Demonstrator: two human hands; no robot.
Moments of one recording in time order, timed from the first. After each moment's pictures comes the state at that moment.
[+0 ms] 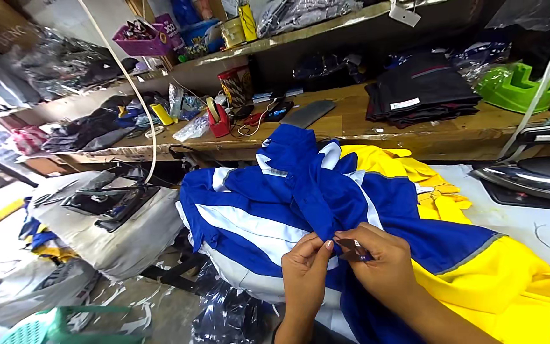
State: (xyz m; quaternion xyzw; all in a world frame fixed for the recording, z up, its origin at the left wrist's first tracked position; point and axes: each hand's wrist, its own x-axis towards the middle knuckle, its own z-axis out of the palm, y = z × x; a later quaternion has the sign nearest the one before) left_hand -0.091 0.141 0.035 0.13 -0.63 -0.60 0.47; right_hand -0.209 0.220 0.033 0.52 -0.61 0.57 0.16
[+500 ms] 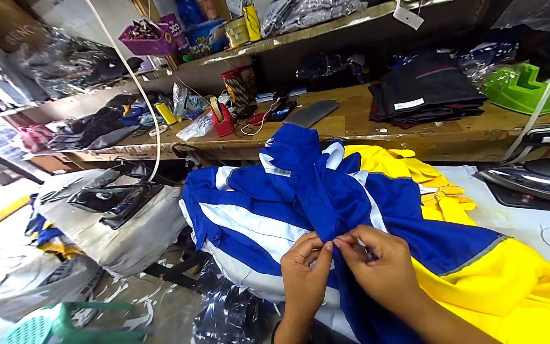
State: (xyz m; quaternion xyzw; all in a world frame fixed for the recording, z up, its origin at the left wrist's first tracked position) left_hand -0.087 0.138 0.036 0.13 -0.66 -0.56 0.49; right_hand -0.200 0.221 0.040 0.49 -0.59 0.64 0.05
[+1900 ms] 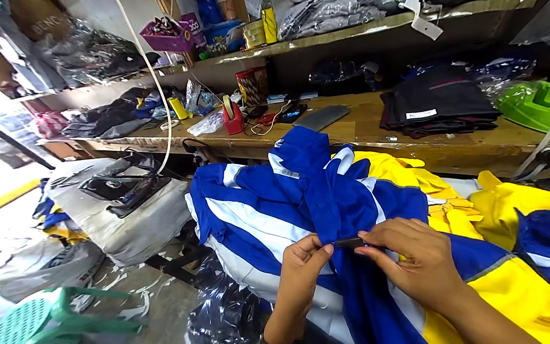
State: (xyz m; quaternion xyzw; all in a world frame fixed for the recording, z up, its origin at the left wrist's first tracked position) left_hand -0.079 0.126 0.044 0.11 -0.55 -0.73 0.40; right_hand -0.249 0.242 0.053 0.62 -0.59 0.46 0.22
